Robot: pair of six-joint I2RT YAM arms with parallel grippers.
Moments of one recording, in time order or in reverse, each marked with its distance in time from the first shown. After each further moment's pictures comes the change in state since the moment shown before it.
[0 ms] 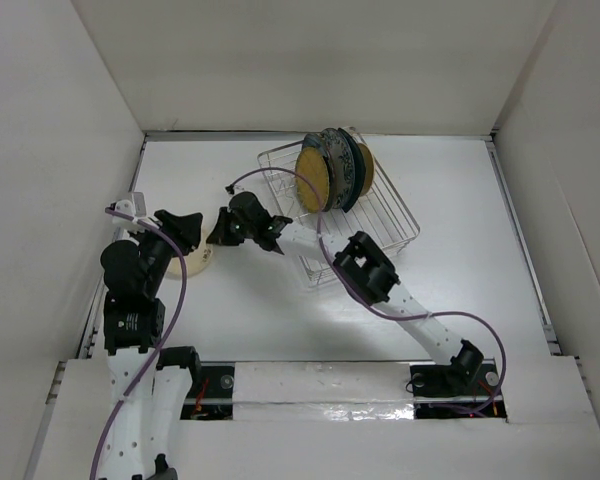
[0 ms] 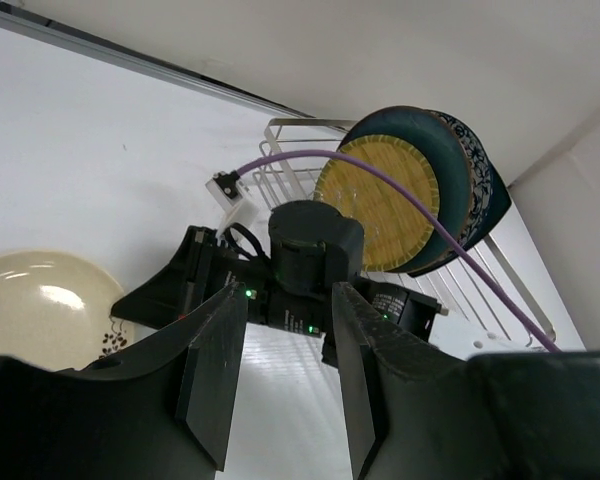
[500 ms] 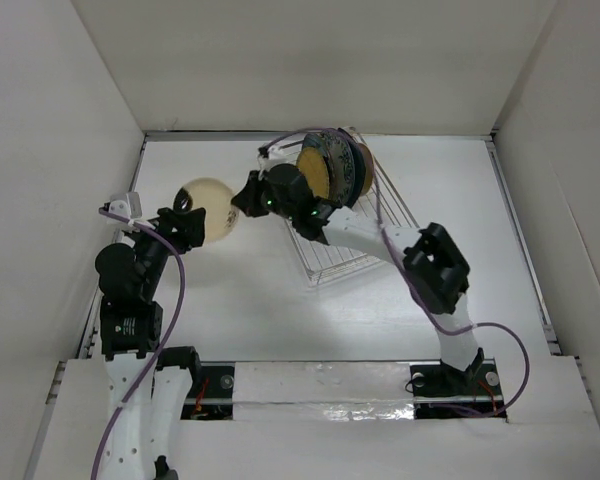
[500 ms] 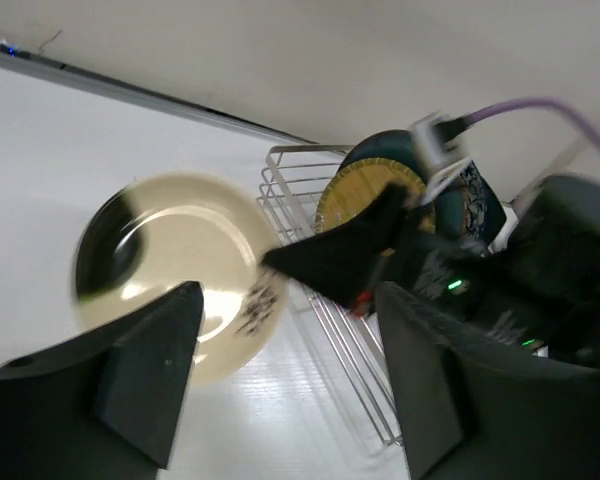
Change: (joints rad) left arm 0.000 -0.017 0.030 -0.003 -0.026 0.024; right arm -0.019 -0.591 -0.610 0.220 0.171 -0.155
